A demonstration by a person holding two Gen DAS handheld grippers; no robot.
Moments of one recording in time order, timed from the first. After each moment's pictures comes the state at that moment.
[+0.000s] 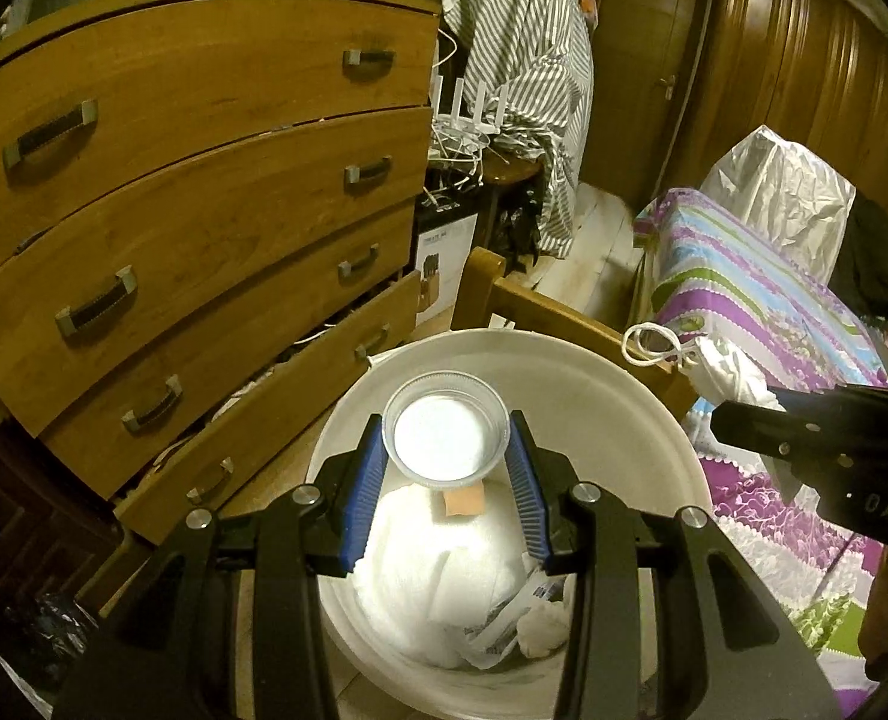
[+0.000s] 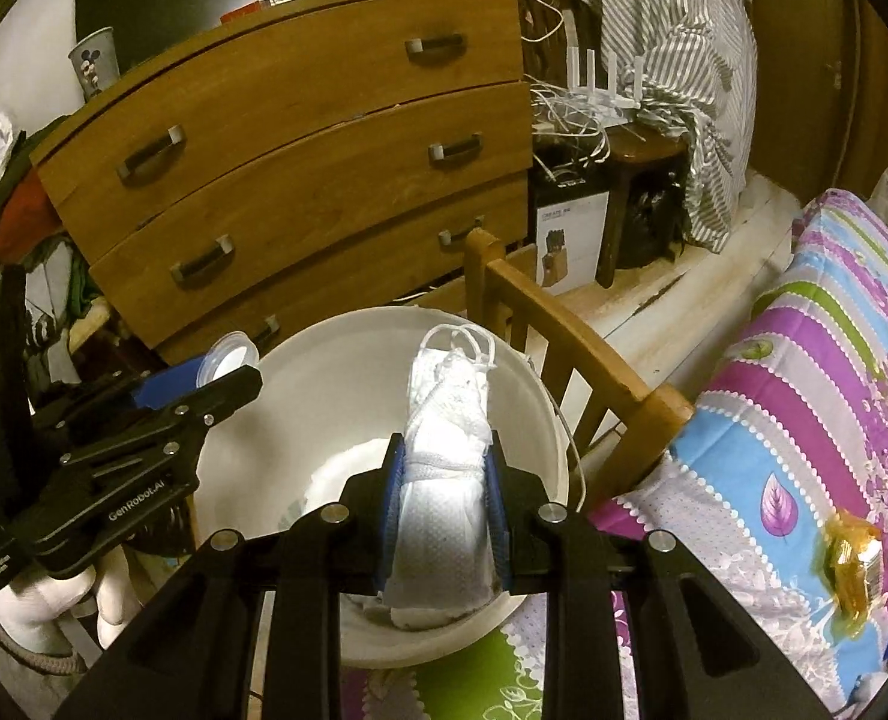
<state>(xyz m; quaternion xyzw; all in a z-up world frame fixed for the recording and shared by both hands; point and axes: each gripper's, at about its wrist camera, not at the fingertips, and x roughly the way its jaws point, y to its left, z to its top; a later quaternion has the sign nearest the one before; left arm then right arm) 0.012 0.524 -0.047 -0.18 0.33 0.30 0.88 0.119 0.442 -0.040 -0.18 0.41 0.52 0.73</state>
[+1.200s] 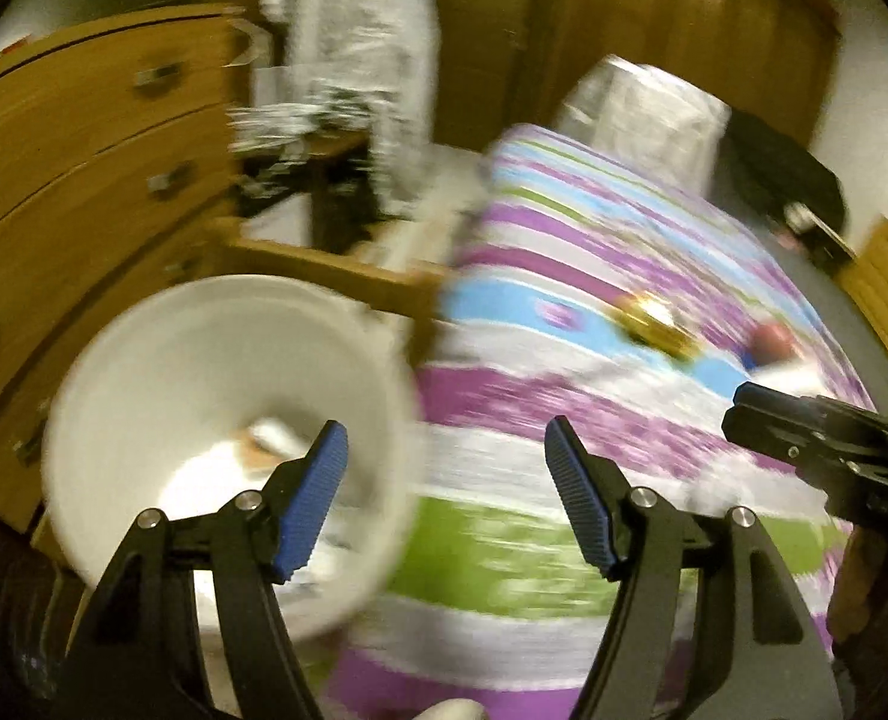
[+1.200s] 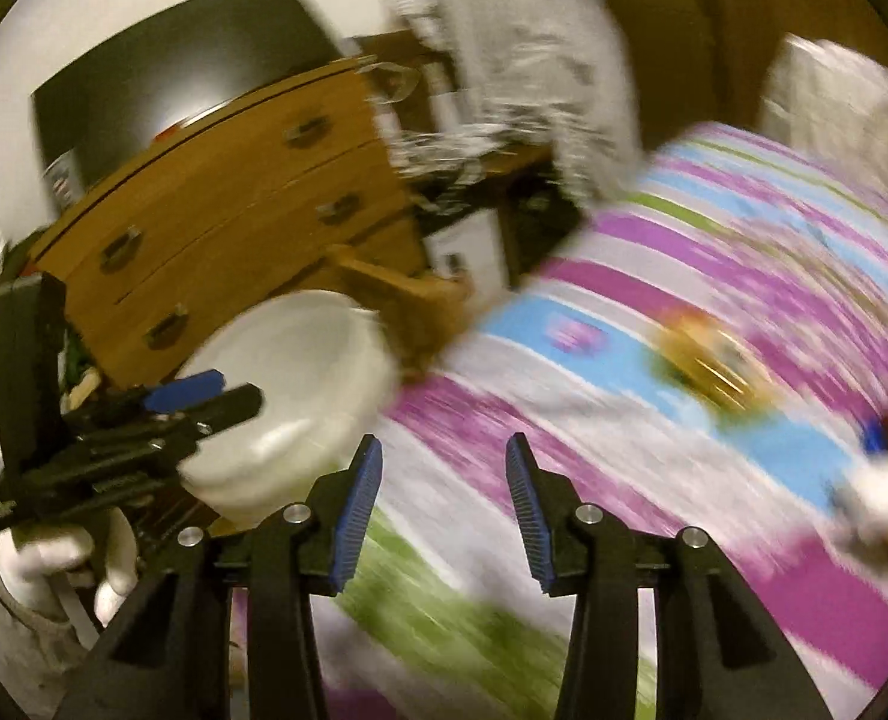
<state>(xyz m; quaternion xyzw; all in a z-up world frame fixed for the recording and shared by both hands) 0.079 0.365 -0.059 -0.13 0.36 0.12 0.91 0.149 0.147 -0.067 -0.03 0.40 0.42 0.81</state>
